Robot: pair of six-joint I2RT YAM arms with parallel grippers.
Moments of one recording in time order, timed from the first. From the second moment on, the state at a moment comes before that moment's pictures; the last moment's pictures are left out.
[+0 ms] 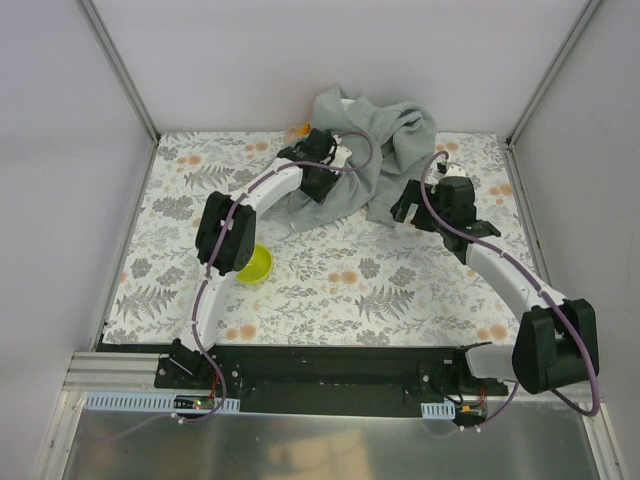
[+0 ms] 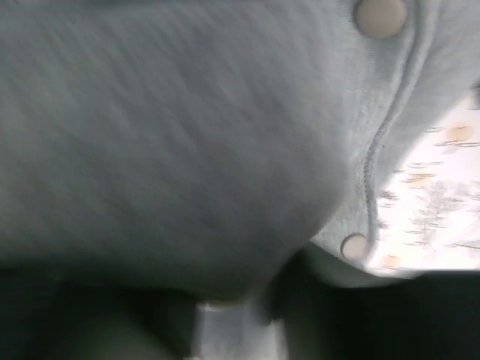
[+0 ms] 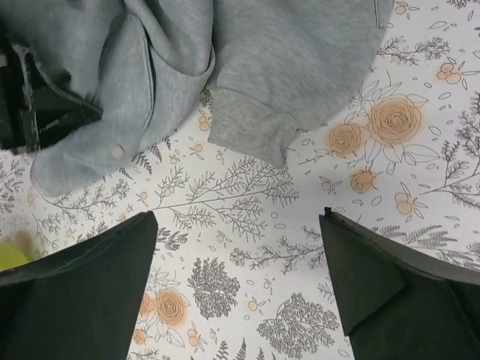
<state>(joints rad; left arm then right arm) -0.52 2.28 1.99 -0.71 0.11 0.14 0.27 1.33 0.89 -0.16 -0.04 0.46</state>
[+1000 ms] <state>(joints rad) -0.21 2.35 2.46 -0.14 -0.43 0.49 0.35 1.41 0.98 -0.18 -0.17 0.48</state>
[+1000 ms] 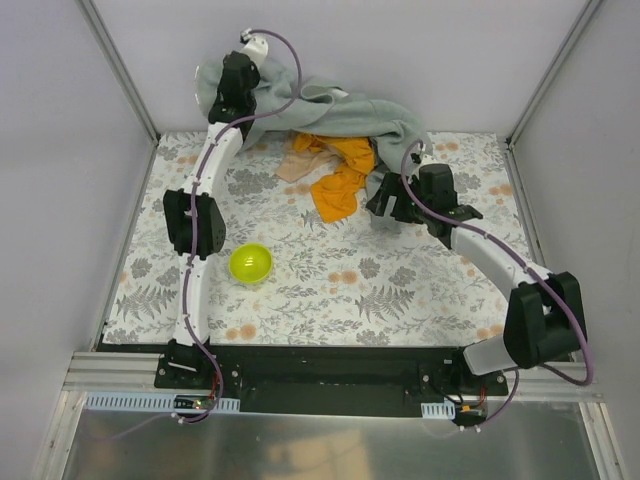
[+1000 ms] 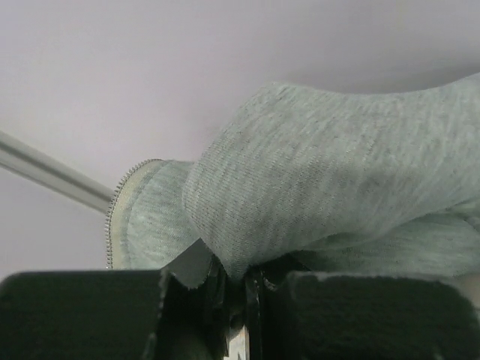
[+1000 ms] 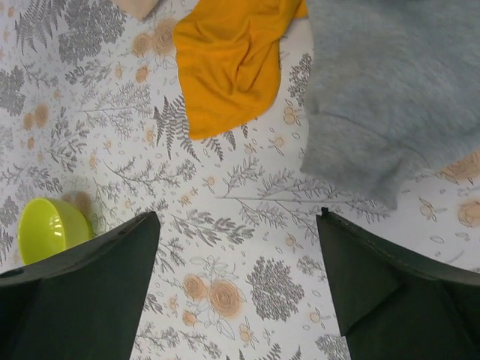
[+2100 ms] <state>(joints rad) -0.18 1.89 1.85 -0.70 0.00 0.25 0.36 2.33 1.99 -0.37 0.07 0.61</state>
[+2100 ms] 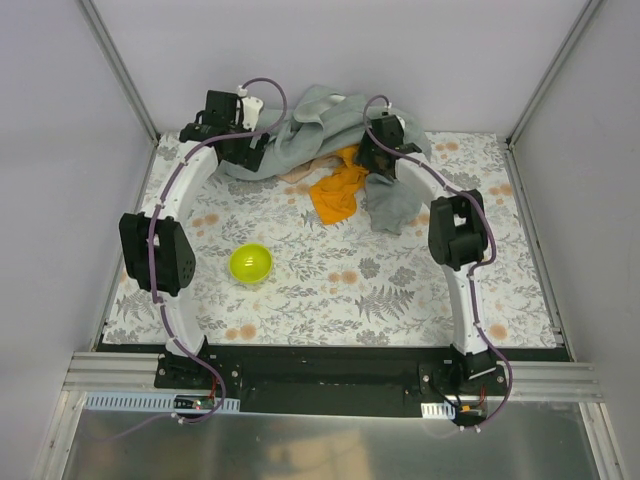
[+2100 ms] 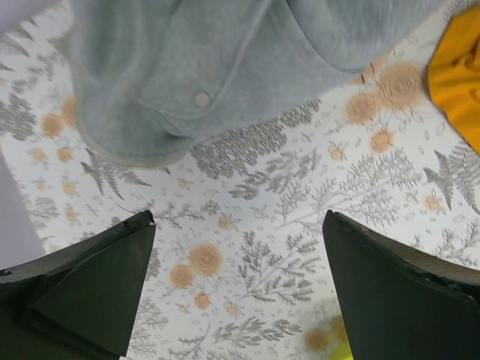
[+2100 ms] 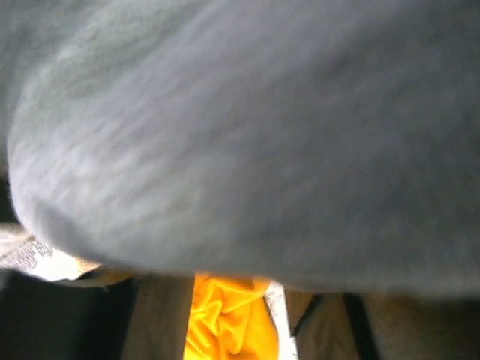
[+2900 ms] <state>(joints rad) -0.18 1.88 1.77 -0.77 0.08 0.19 0.35 1.98 2.00 -0.43 -0.12 0.51</state>
